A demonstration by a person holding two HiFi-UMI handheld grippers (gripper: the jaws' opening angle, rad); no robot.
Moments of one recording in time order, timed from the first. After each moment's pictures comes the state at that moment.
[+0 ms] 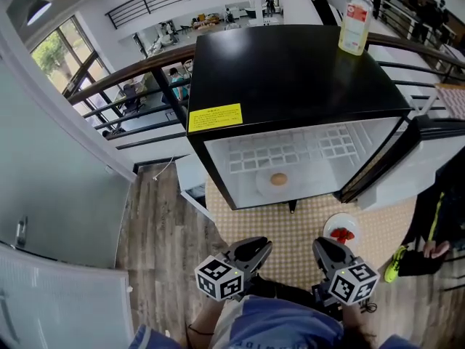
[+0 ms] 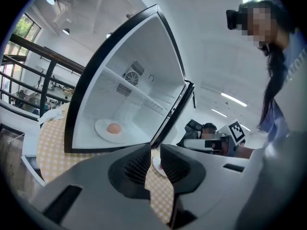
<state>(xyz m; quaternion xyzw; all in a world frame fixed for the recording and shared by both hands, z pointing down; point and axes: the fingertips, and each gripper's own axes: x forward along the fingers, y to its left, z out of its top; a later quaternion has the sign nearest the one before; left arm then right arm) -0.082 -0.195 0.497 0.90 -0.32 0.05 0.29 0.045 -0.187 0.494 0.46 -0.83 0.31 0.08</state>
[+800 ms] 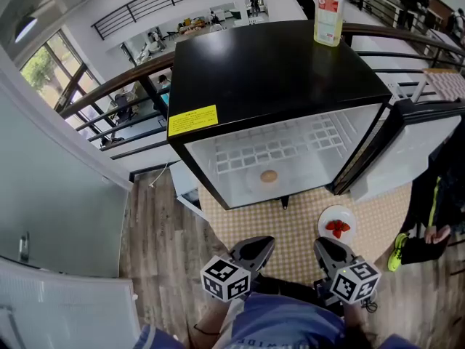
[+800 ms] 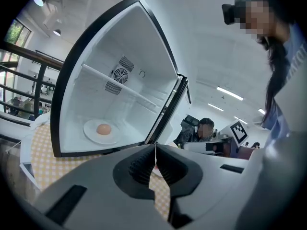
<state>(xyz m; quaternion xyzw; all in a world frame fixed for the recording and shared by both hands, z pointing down) -0.050 -0.187 0.487 0.91 -0.30 0.07 0.26 0.068 -0.166 0.497 0.48 -0.81 0.33 0.06</state>
